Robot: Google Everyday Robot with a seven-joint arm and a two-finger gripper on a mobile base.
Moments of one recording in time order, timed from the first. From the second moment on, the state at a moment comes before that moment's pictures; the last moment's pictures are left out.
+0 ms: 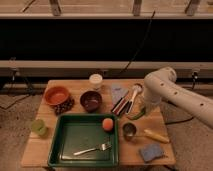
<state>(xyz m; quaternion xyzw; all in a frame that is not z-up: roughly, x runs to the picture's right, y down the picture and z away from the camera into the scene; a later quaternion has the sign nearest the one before) 0.209 0.132 0.768 -0.28 -0.14 -0.34 0.88</state>
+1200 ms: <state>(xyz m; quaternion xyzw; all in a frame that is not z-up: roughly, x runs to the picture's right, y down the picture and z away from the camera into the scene) 0.160 0.184 0.735 -0.31 -0.15 -0.32 0.88</state>
